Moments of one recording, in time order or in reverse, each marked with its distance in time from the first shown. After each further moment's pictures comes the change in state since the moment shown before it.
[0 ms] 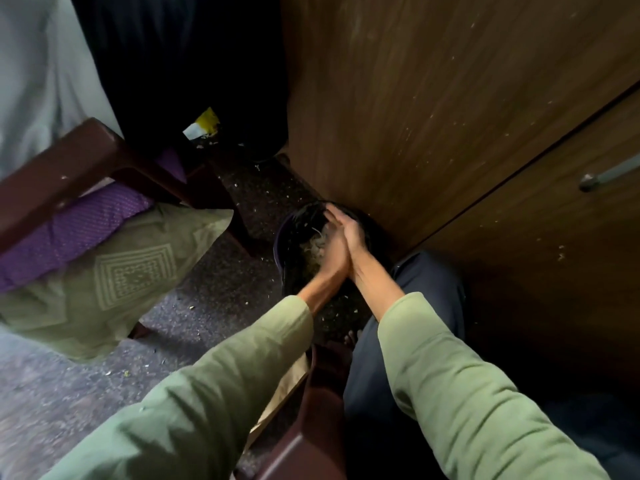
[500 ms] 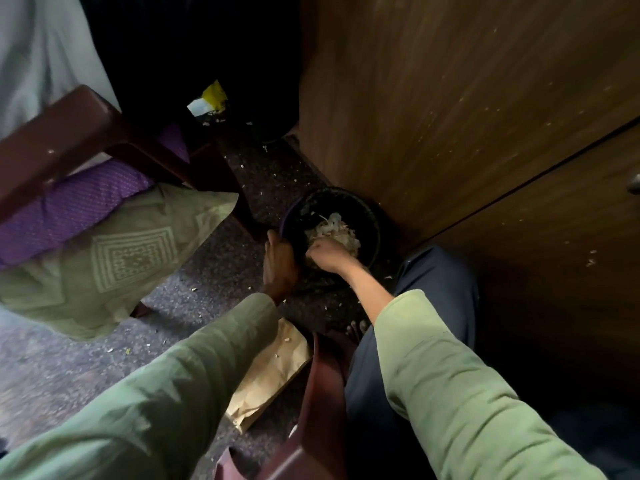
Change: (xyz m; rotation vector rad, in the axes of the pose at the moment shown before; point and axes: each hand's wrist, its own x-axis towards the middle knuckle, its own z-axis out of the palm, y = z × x) left_hand 0.009 -0.131 -0.059 0.606 0.123 -0.107; right_hand 0.015 0.054 0.011 -1.143 -0.216 0.111
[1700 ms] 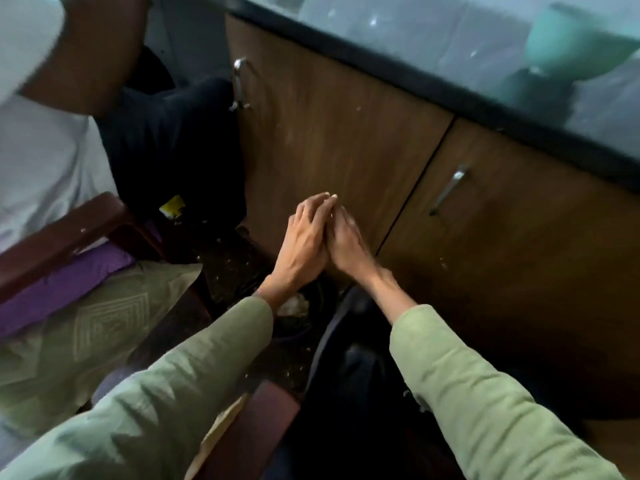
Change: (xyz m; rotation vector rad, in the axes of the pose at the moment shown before) left_hand -0.078 0.200 -0.161 -0.259 0.428 0.929; right_hand -0.194 -0.020 -0.144 -0.093 0.885 -0.609
